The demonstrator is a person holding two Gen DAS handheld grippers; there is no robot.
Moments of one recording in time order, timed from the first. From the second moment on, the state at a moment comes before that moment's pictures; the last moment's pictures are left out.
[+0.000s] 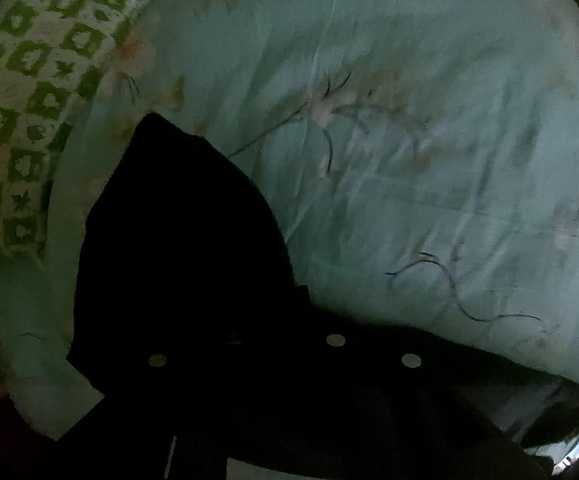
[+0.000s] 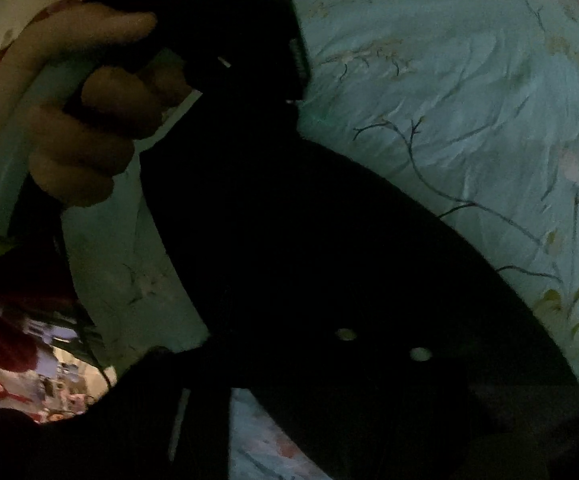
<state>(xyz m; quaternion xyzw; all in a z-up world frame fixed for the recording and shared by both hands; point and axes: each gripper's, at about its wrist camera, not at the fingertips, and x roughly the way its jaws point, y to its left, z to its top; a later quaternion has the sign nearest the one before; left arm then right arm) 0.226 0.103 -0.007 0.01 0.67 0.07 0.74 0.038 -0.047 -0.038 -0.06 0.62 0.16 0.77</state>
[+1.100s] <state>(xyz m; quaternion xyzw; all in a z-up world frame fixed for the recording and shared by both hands) 0.043 0.234 -0.013 -0.32 0.53 0.02 0.78 -0.012 0.007 -0.045 -0.19 0.60 0.19 0.75</state>
